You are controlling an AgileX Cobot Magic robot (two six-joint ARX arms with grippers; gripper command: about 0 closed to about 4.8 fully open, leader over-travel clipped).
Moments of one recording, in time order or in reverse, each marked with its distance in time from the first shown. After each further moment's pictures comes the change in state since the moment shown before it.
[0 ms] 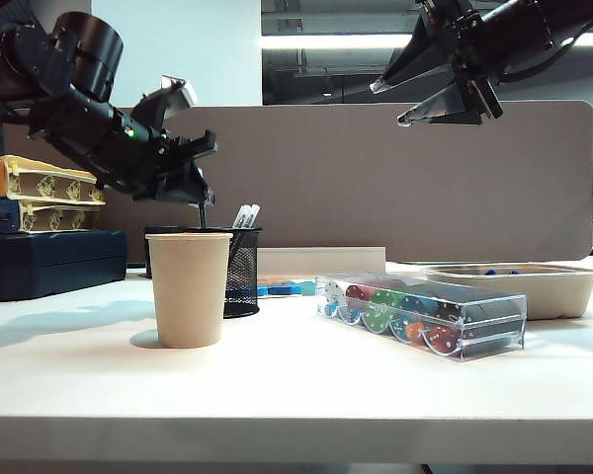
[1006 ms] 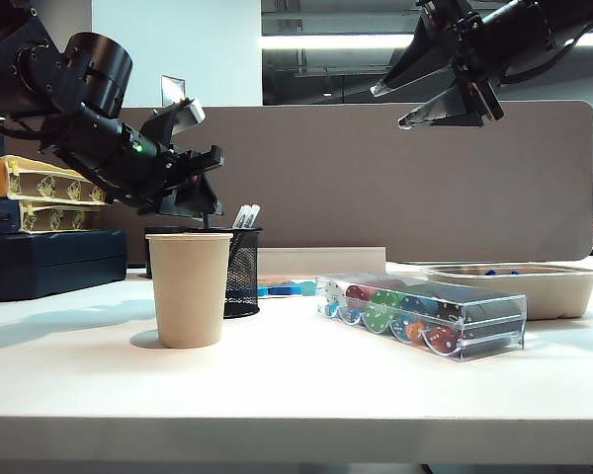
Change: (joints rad) left arm -0.001 0.058 0.038 -0.014 0.029 -0.001; right arm 0.000 0.000 0.000 -0.022 0.001 -0.022
